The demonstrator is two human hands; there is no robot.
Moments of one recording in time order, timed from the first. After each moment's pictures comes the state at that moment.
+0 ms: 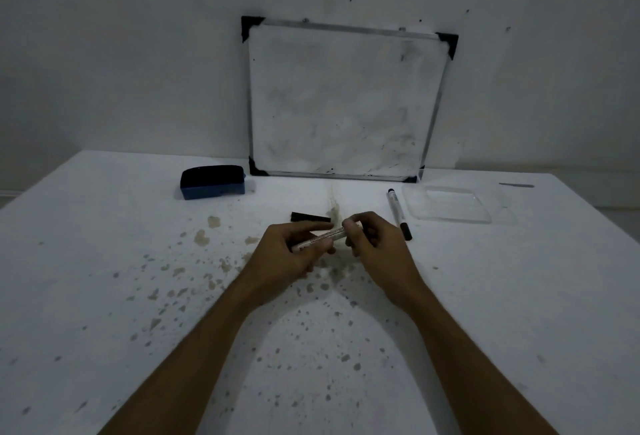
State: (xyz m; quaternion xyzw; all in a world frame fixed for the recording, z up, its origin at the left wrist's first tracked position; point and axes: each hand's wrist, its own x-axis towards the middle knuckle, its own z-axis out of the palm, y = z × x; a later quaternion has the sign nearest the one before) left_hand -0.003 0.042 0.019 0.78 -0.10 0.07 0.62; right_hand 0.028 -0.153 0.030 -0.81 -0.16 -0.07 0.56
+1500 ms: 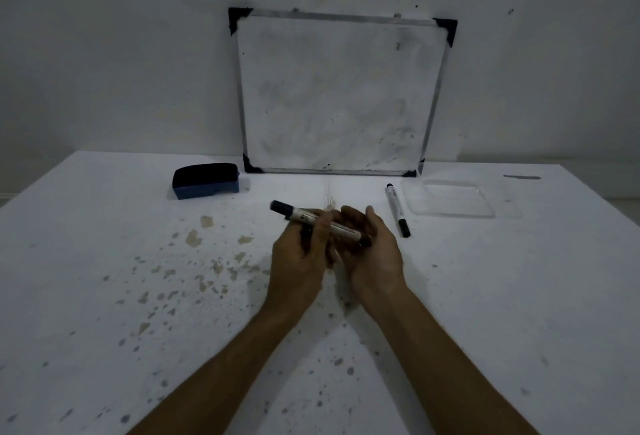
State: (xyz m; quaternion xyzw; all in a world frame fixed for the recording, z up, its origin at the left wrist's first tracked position) left_hand -0.016 -0.019 0.027 0.70 -0.02 0.24 0.67; right_hand 0.015 -0.129 0.040 -0.40 0.10 0.12 0.90
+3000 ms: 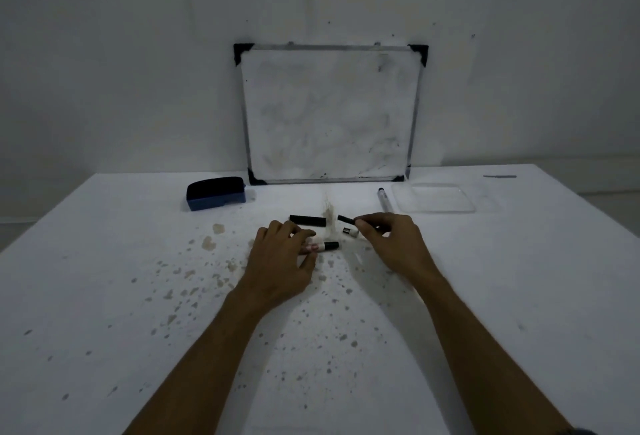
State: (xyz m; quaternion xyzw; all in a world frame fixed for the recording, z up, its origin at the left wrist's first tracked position) left_hand -0.009 0.046 0.008 0.96 -0.11 0.21 0.13; right_hand 0.021 -0.186 0.047 -0.87 -0.08 -0.09 0.47
